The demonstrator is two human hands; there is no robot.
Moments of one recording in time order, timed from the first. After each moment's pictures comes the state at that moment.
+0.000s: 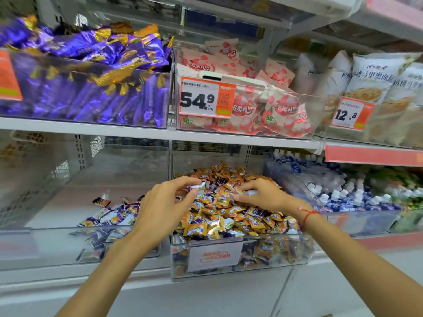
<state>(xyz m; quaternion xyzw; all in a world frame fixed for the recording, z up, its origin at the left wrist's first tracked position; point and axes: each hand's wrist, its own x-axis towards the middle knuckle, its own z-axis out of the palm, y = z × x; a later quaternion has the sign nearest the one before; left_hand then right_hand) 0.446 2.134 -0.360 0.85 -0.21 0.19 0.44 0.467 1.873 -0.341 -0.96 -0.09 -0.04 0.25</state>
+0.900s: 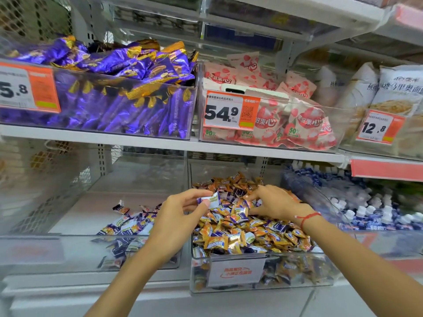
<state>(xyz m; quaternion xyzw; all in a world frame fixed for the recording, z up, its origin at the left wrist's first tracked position) 0.440 2.149 -0.359 0.78 -0.20 0.11 0.59 0.506 1.890 -0.341 -0.99 -0.12 -0.06 -0.03</state>
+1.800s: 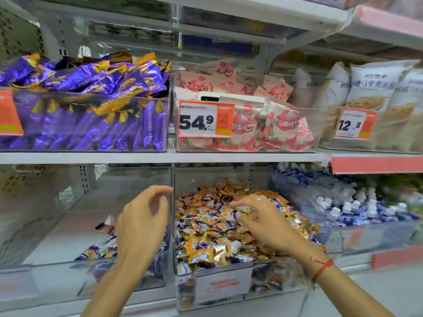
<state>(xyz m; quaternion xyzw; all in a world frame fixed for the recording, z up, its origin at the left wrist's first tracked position) 0.448 2.153 -0.345 0.84 -0.05 0.30 0.45 0.445 1.902 -0.355 -0.95 -0.10 -0.19 0.21</state>
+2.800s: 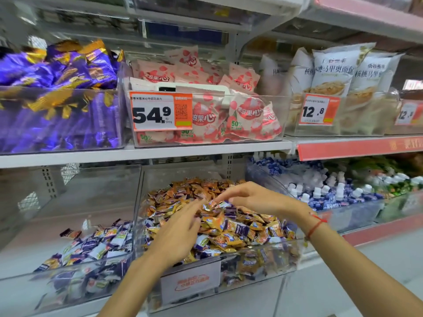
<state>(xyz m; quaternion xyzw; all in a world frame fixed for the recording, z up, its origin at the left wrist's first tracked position) 0.468 2.064 -0.380 0.91 -0.29 0.03 0.29 0.443 1.855 -0.314 -0.93 -0.13 0.04 0.34</state>
